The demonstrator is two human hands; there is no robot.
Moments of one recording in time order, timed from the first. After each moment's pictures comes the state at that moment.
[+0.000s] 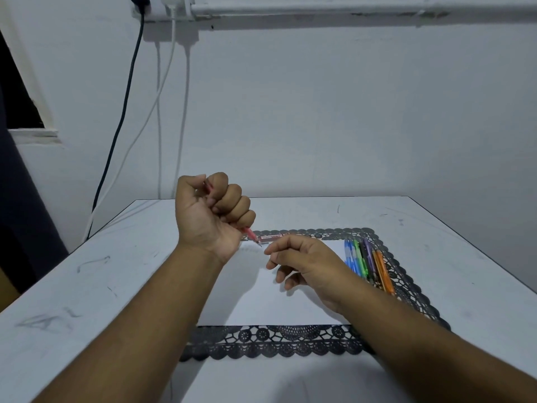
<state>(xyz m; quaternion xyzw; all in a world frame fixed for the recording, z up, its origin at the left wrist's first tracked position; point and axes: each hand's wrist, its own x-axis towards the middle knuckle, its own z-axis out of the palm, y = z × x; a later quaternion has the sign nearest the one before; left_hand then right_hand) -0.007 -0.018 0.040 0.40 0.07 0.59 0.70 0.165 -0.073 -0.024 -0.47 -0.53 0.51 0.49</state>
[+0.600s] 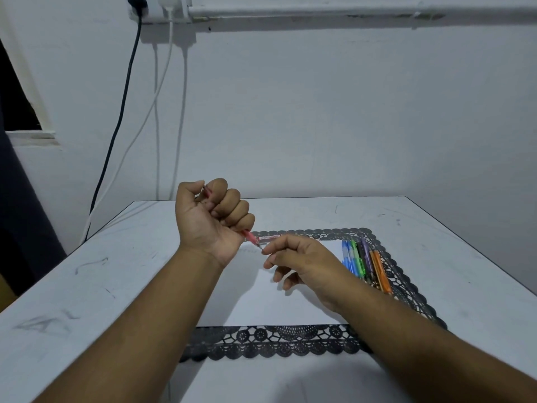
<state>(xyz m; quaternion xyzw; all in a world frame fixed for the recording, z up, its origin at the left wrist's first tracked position) -0.005 -0.017 0.034 0.37 0.09 0.58 0.72 0.164 -0.072 -0.024 -0.48 -0.54 0.50 0.48</state>
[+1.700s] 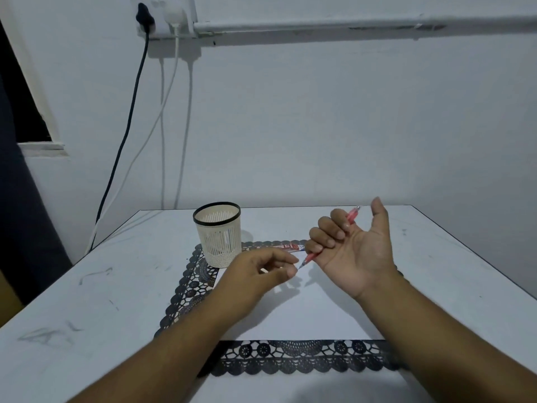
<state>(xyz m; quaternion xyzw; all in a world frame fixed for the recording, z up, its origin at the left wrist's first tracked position) 0.009 -0.026 -0.032 0.73 0.31 0.39 0.46 0.201 -0.065 0.009 -0.17 -0.22 0.65 0.71</state>
